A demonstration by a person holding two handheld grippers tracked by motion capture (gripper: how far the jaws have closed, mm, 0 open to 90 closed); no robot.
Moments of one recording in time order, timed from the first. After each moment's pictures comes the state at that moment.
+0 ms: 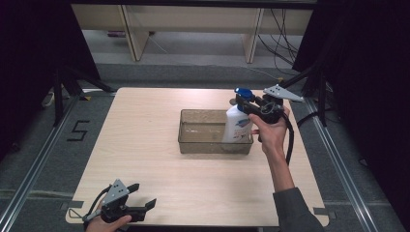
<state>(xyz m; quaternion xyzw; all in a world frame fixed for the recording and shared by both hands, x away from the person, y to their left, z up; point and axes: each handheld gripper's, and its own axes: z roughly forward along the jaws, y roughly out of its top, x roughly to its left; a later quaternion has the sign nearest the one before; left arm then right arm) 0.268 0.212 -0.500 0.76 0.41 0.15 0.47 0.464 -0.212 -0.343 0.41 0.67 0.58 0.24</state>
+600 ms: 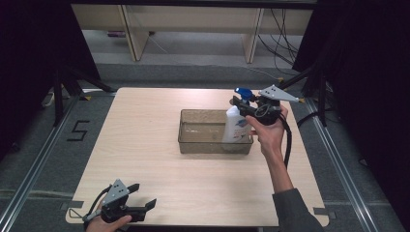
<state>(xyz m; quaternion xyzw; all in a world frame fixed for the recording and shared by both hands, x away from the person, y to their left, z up) 0.269 0.211 -0.501 0.76 0.41 0.14 0.48 0.460 -0.203 -0.343 0.40 0.68 0.56 0.26</state>
